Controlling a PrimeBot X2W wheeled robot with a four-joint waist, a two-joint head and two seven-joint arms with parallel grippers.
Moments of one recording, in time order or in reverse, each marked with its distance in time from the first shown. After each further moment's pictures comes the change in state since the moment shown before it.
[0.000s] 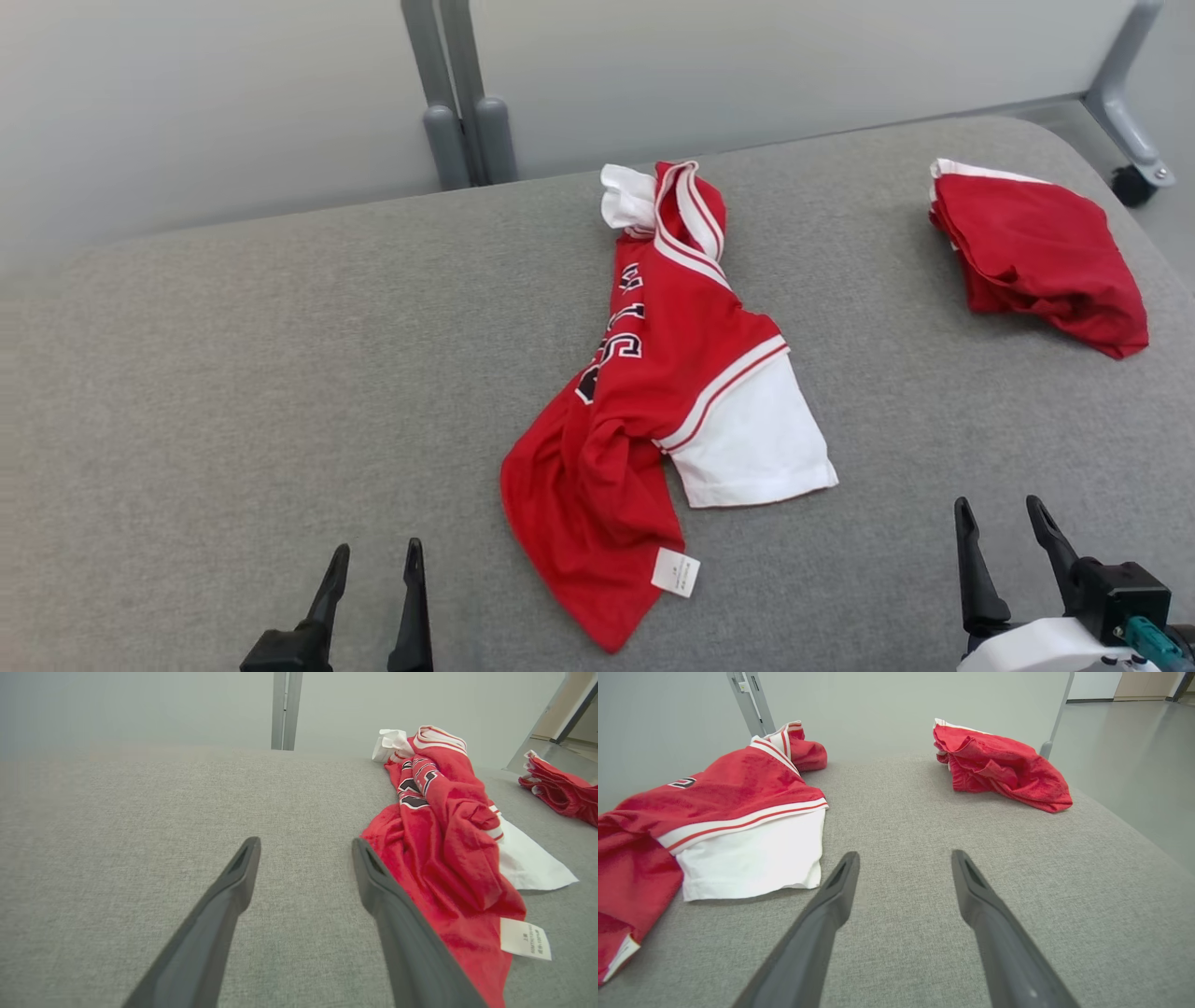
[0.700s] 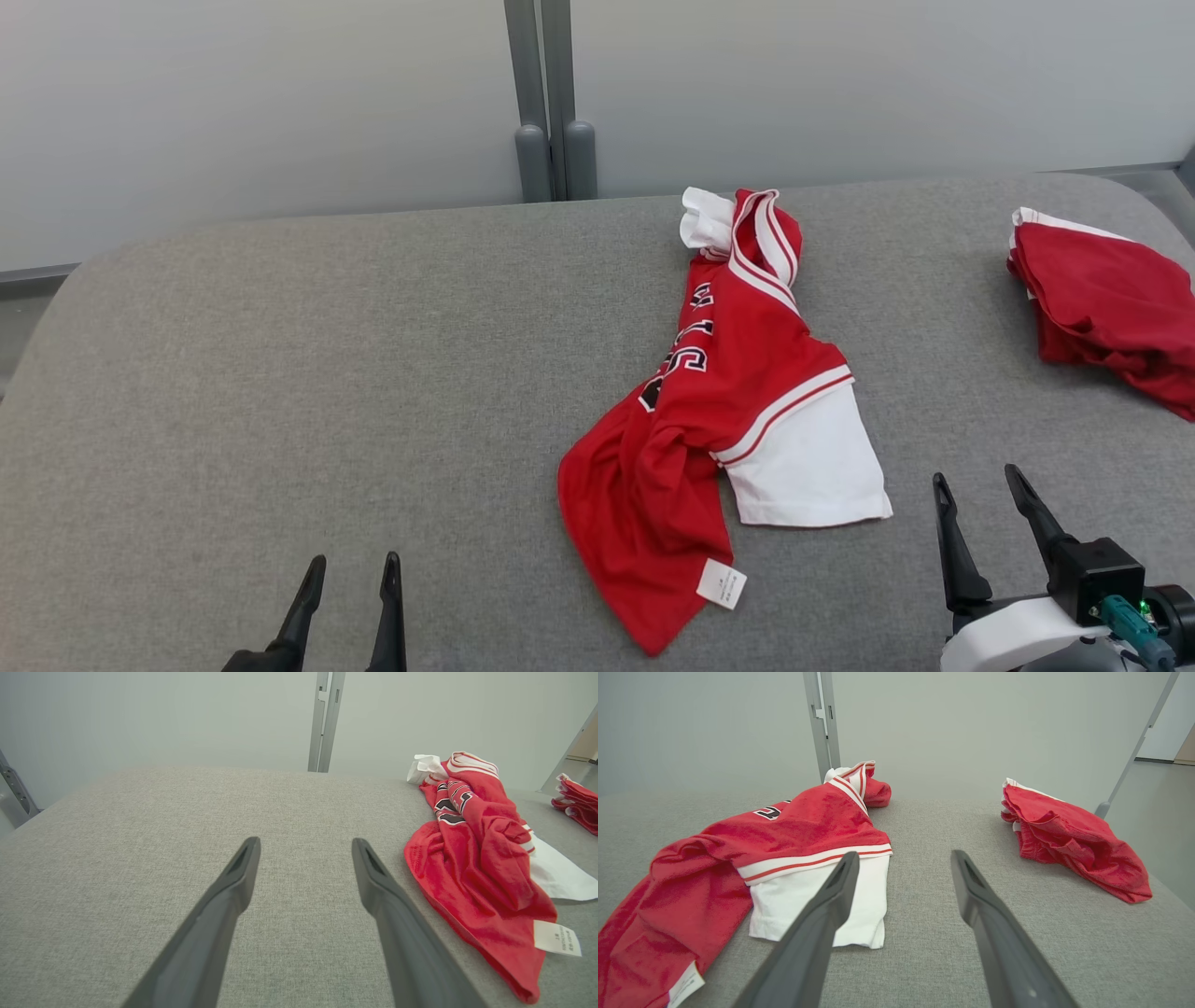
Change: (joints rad) left arm 0.065 -0.004 0.094 -0.062 0.068 -0.094 0.000; right arm -0.023 -0.021 0.047 -0.040 -0.059 0.000 0.000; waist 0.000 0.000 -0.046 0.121
